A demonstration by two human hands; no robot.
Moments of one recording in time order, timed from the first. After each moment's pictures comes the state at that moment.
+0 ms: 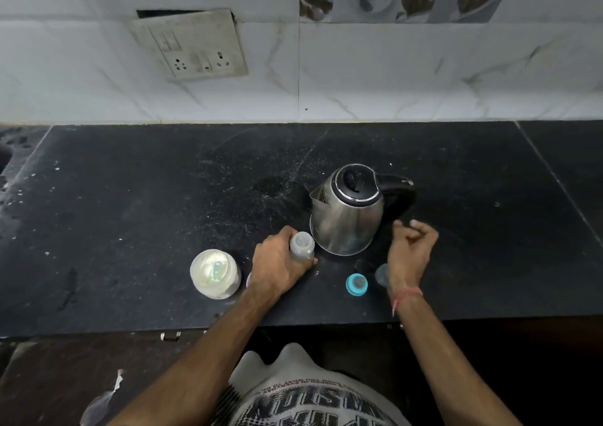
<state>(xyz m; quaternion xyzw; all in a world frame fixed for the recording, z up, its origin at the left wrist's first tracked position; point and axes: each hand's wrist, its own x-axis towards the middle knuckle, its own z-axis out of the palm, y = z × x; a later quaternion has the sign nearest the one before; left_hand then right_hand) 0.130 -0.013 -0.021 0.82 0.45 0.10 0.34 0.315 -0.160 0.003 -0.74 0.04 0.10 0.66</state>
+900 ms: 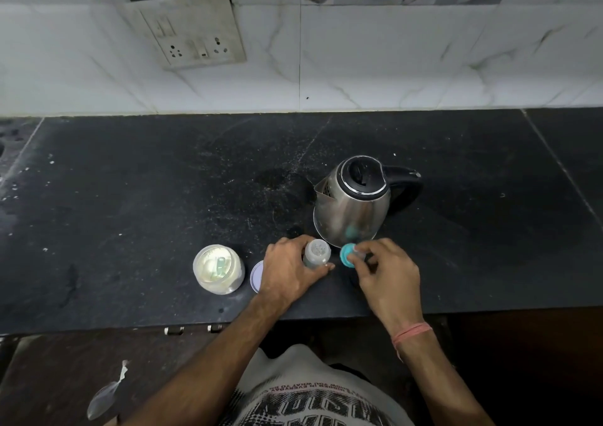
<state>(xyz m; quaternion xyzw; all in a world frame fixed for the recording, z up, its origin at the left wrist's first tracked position) 0.126 -0.031 -0.034 0.86 0.38 0.13 0.32 0.258 -0.190 0.014 -0.88 -0.36 0.05 0.30</state>
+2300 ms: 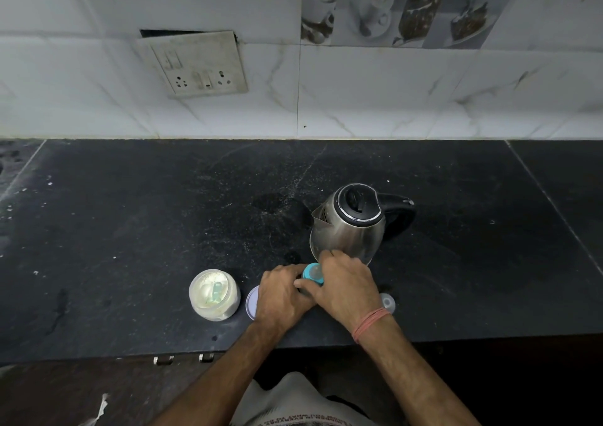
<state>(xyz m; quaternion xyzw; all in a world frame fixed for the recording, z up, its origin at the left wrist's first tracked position) 0.121 -0.030 -0.040 0.86 0.35 0.15 0.34 0.236 -0.119 0.060 -0.87 -0.48 0.14 0.04</state>
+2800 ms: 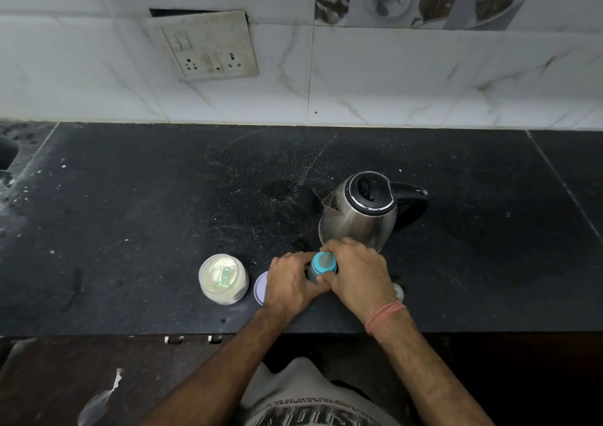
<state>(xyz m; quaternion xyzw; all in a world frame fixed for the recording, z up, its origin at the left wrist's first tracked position) 0.122 -0.029 -0.047 0.86 0.36 0.14 0.34 0.239 -0.126 0.062 -0.86 -0.48 0.15 0.10</state>
